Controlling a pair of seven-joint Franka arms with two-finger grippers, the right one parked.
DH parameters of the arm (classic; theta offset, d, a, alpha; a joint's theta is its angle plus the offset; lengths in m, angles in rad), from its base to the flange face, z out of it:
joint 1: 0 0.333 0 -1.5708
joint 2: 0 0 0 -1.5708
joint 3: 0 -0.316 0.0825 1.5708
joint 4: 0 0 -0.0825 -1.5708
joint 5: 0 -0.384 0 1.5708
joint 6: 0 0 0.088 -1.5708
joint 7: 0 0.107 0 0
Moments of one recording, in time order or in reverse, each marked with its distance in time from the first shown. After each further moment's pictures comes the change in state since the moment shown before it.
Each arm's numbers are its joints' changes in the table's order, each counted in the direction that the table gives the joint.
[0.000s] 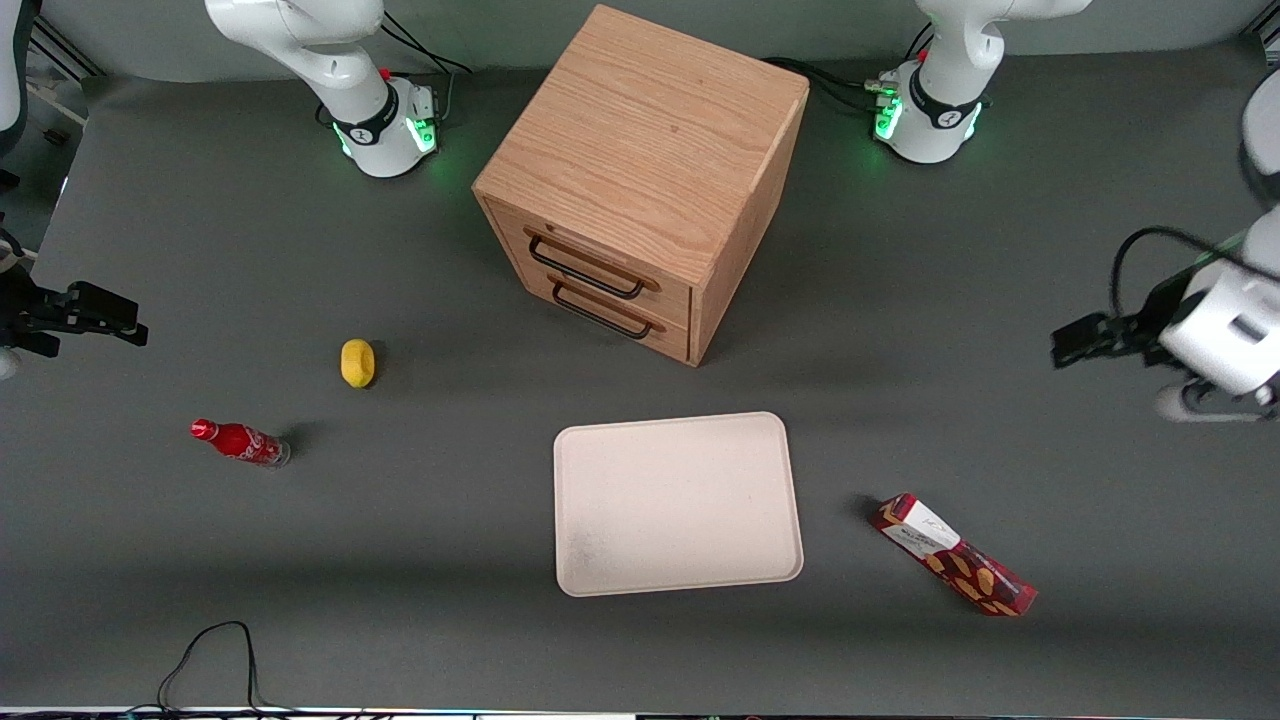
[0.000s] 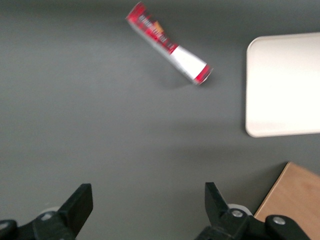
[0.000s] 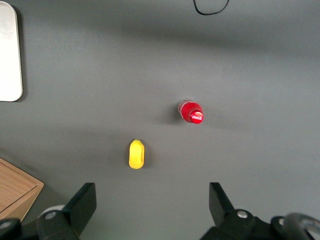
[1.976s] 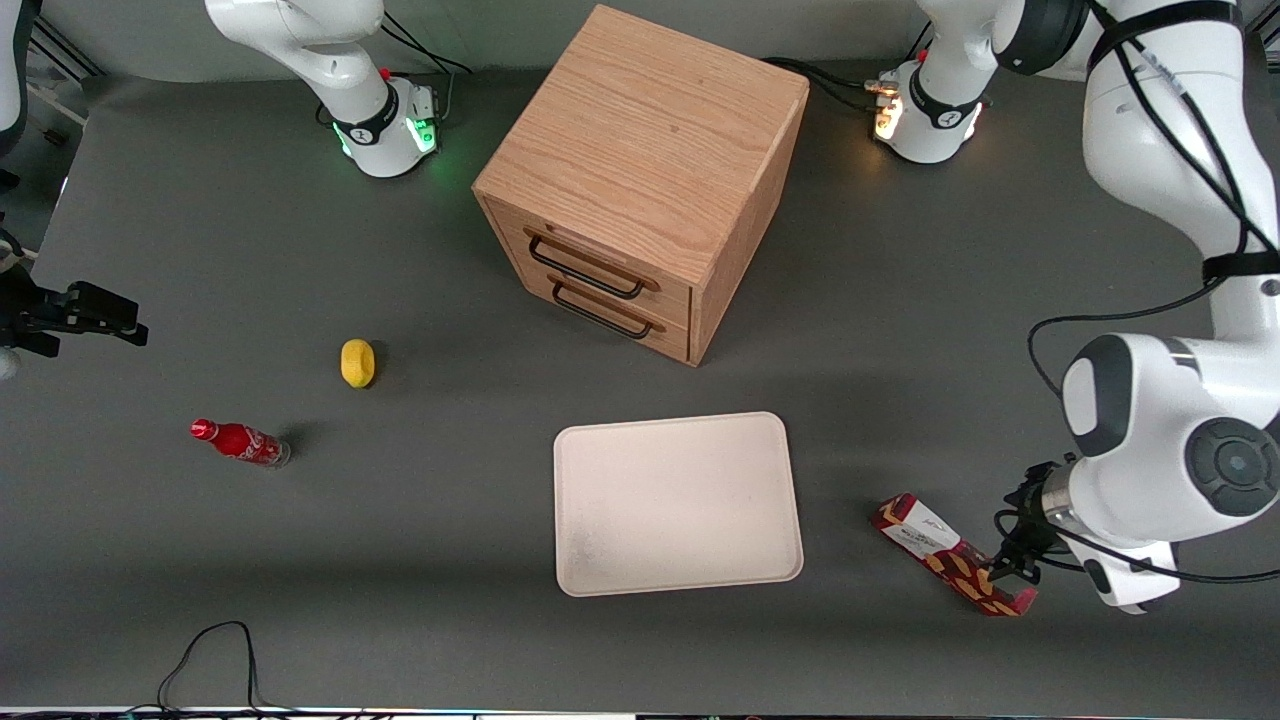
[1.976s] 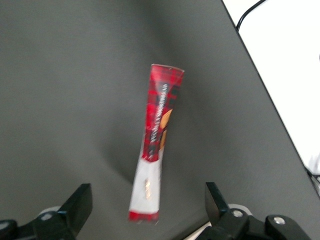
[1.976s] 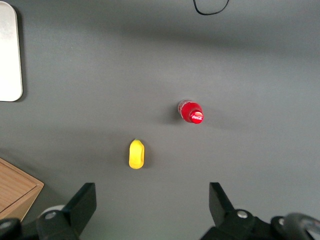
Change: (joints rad) arm -0.009 0.473 -0.009 -0.201 0.000 -0.416 -1.026
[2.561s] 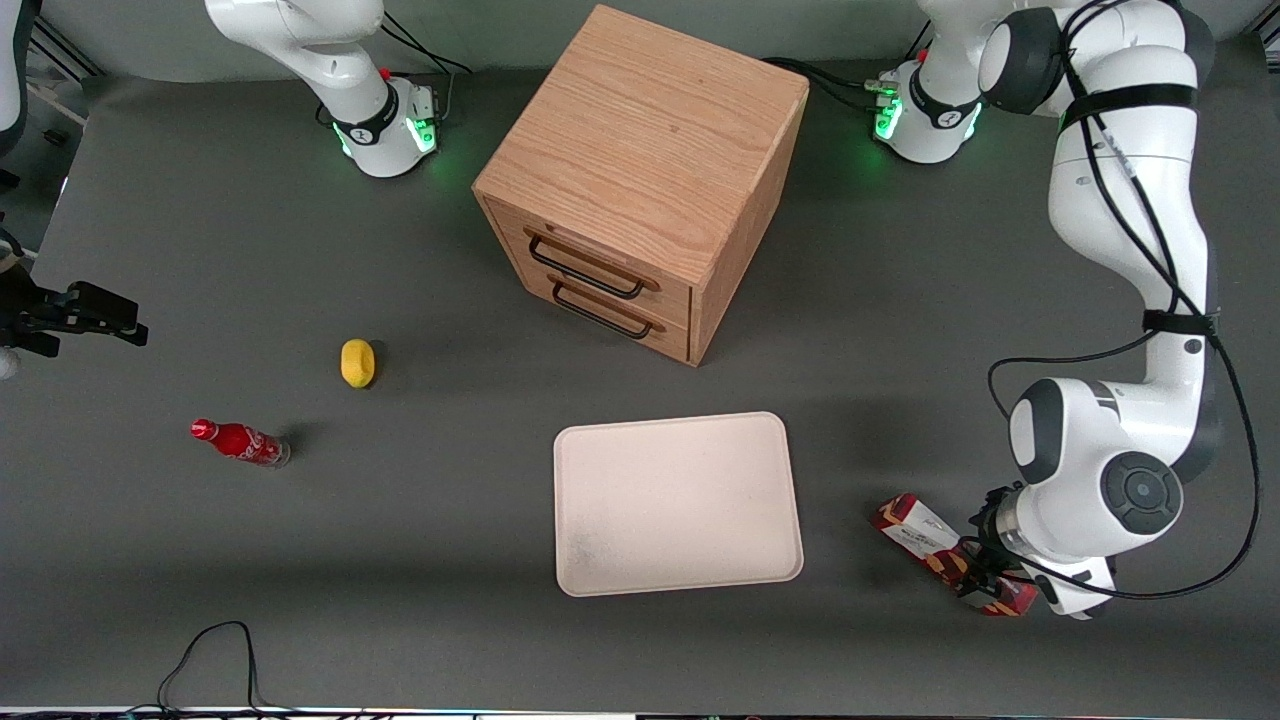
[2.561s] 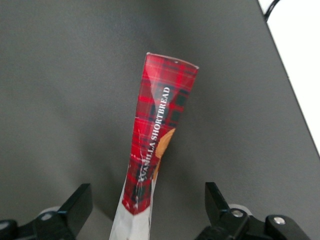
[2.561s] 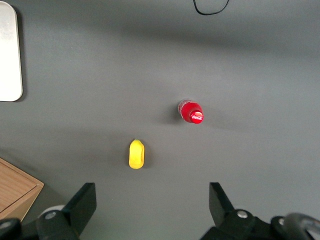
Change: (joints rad) arm 0.001 0.119 -0.001 0.020 0.000 -0.138 -0.045
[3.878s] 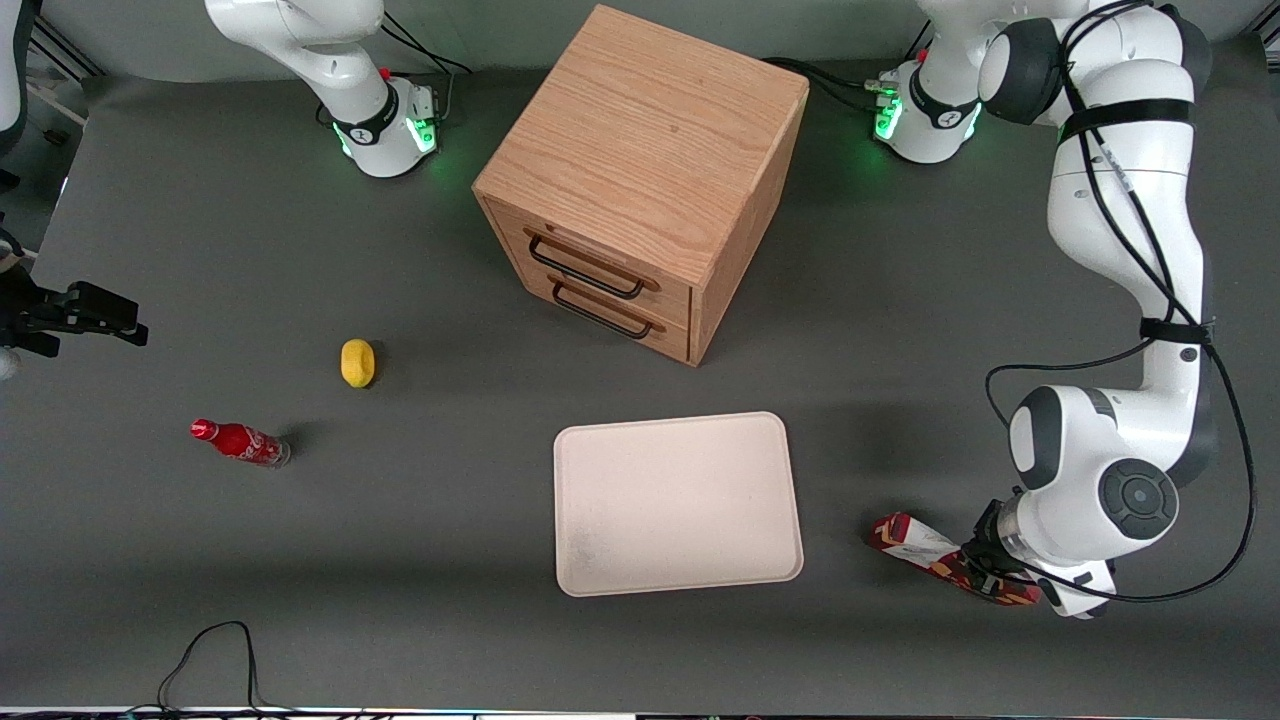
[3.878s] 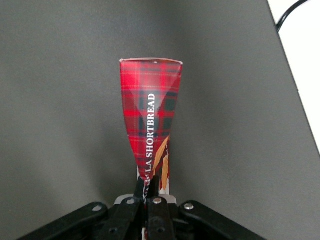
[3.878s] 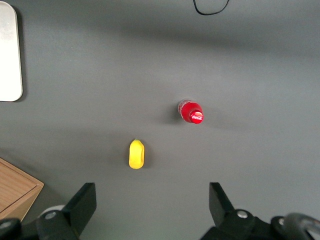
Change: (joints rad) arm 0.010 0.012 -0.002 -0.017 0.000 0.000 -0.028
